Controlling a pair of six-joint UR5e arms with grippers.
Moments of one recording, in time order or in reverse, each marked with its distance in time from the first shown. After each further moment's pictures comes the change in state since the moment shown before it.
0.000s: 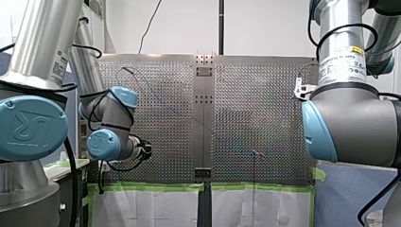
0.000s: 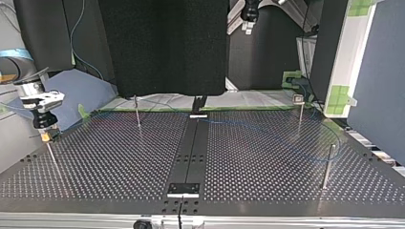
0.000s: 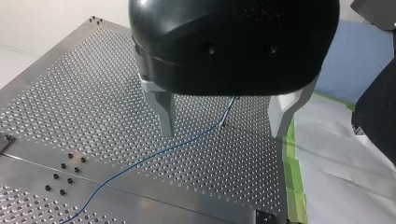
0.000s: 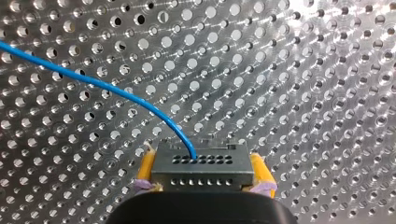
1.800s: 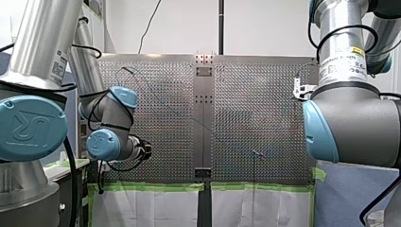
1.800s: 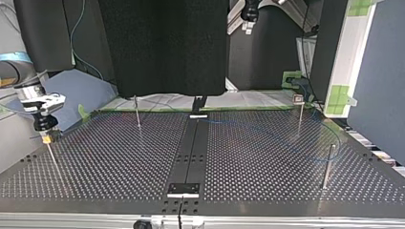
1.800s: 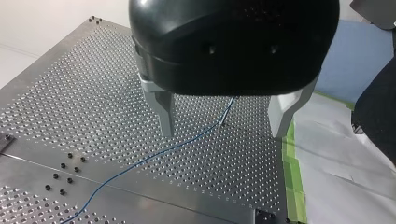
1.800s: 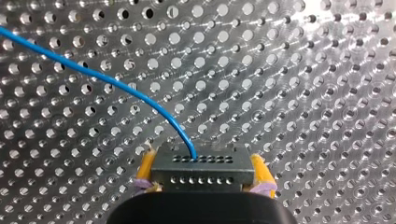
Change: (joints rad) left arm 0.000 0.000 0.000 0.000 -0.002 0.001; right arm 0.011 0.030 -0.063 0.067 0.014 -0.076
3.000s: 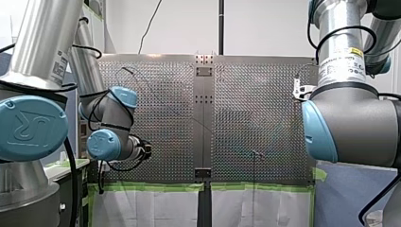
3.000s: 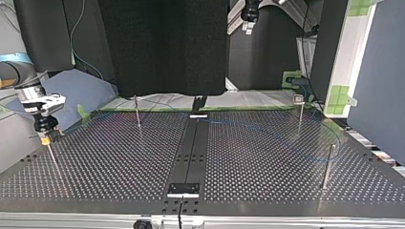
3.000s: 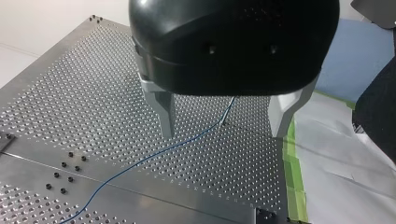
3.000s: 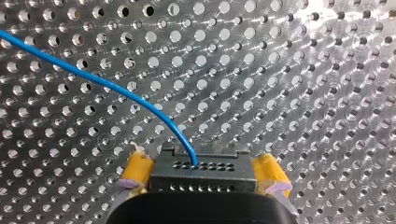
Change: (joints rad) left arm 0.003 0.000 0.000 0.001 0.000 0.000; right arm -0.001 0.001 0.000 0.000 0.000 0.000
